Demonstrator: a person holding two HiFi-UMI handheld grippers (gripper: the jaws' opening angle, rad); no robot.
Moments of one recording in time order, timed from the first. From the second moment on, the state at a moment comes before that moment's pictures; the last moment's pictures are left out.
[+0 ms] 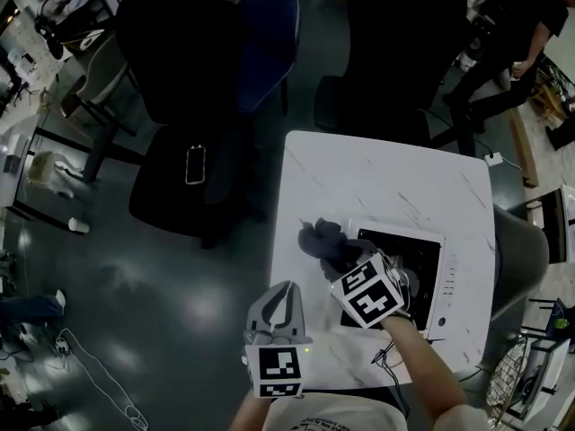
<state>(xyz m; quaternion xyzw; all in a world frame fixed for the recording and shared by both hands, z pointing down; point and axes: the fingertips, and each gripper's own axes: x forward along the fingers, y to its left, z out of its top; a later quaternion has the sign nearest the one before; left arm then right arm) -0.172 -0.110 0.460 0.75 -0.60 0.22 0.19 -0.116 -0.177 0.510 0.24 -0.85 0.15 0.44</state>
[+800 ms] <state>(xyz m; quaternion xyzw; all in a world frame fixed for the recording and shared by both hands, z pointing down) -0.150 -0.131 0.470 0.74 -0.60 0.22 0.20 -0.107 -0.238 0.499 0.23 -0.85 0.14 0.45</state>
